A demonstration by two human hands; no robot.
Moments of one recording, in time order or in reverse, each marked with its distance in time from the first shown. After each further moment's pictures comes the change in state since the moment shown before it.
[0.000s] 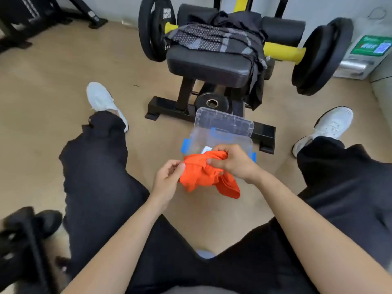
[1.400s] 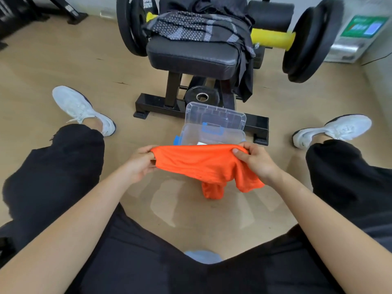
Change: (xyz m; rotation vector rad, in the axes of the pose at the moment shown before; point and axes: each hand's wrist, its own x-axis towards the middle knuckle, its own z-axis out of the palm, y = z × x) left_hand 0.084 0.022 -0.042 0.155 -0.104 -0.373; right_hand -0.012 0.068 -0.047 0.157 0.278 0.175
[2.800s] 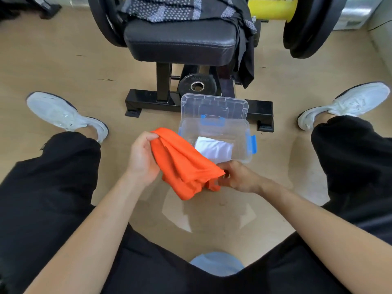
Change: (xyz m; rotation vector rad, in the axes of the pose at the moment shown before) left_hand -0.007 0.039 0.039 -0.481 -0.175 0.166; right_hand 0.011 0.039 0.057 -0.296 -0.451 -0.127
